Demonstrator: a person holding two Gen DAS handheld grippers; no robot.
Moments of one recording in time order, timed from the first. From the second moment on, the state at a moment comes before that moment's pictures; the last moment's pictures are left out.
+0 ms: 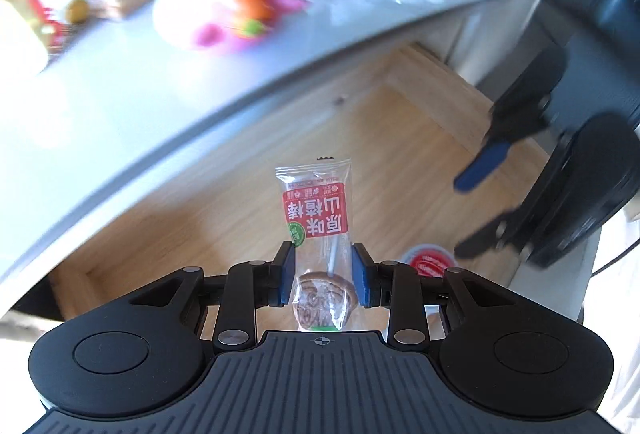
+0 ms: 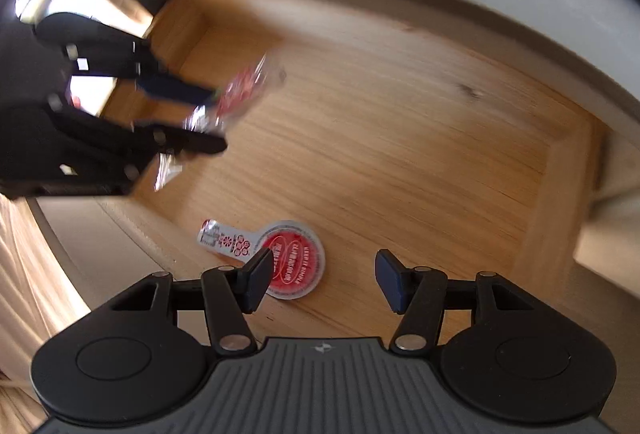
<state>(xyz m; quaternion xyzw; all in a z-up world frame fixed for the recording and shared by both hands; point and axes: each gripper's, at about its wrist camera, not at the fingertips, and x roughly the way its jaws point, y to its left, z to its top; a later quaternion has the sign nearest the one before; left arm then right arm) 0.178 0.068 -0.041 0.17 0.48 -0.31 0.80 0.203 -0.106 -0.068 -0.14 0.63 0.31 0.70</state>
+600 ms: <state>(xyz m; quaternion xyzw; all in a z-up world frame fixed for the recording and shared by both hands) 0.177 0.092 -0.043 0.14 0.49 -0.29 0.81 0.199 -0.036 -0.116 -0.27 0.69 0.36 0.57</state>
